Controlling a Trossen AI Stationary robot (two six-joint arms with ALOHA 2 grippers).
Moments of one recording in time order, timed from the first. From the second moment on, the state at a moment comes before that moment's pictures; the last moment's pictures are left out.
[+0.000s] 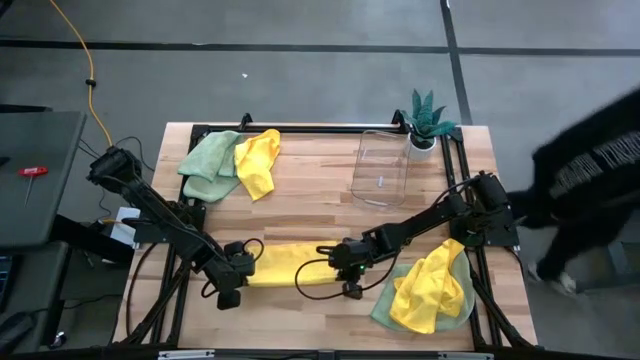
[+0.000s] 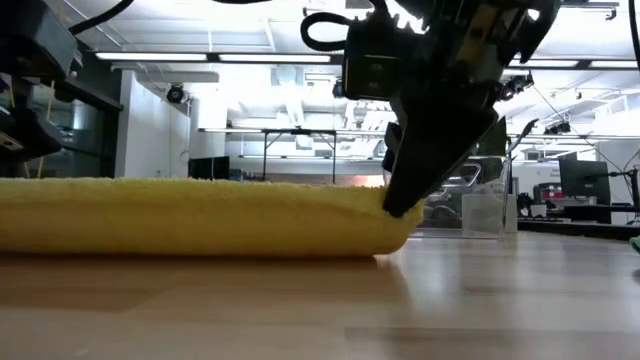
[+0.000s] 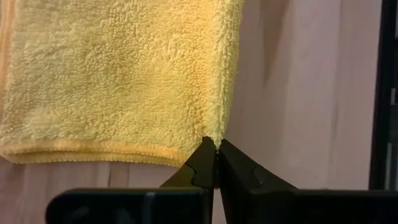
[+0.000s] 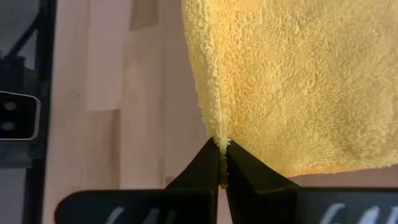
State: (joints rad) left arm -0.63 1.34 0.60 -0.36 -0.08 -0.87; right arm 0.33 1.88 1.12 -0.21 -0.17 0.49
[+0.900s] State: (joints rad) left arm -0.51 1.22 0.60 -0.57 -0.10 -1.04; right arm 0.18 1.84 1.12 -0.21 -0.26 0.79
